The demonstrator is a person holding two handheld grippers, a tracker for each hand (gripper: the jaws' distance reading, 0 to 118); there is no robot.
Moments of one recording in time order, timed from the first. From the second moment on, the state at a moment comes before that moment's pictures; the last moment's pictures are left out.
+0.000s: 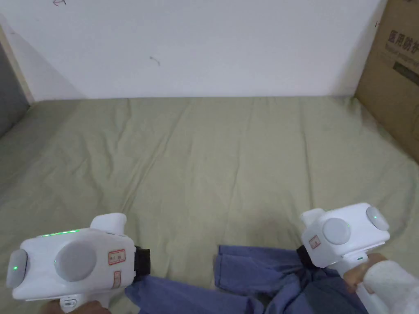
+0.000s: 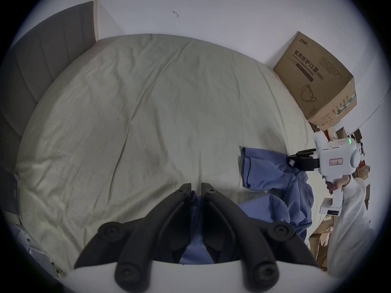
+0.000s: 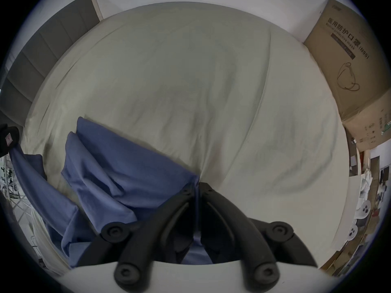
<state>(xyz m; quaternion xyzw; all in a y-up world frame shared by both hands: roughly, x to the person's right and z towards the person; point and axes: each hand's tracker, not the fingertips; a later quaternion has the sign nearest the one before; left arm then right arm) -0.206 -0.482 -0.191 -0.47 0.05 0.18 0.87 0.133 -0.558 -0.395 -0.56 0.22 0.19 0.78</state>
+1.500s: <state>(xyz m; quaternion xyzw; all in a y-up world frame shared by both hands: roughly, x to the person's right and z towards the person) -0.346 -0.117 -0.259 -0.22 0.19 0.04 0.96 0.210 -0.026 -0.444 -0.23 0.15 -0.11 0.96</state>
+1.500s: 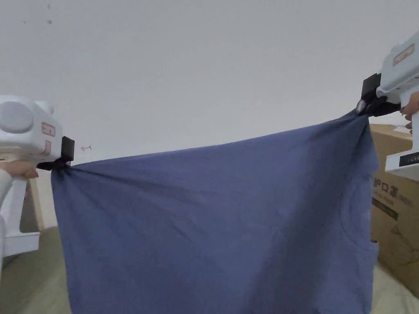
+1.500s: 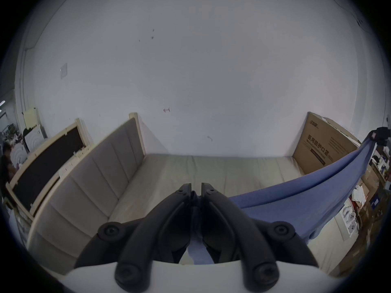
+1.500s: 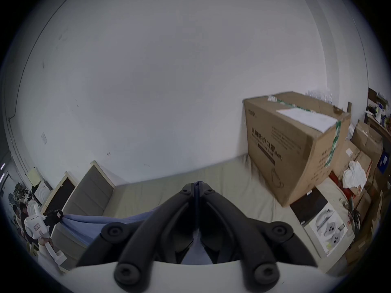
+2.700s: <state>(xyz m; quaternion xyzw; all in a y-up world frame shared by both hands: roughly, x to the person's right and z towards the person) -0.359 -0.502 -0.356 -0.43 0.25 0.05 0.87 0.151 -0.457 -0.560 -0.52 0.07 -0.07 0.85</state>
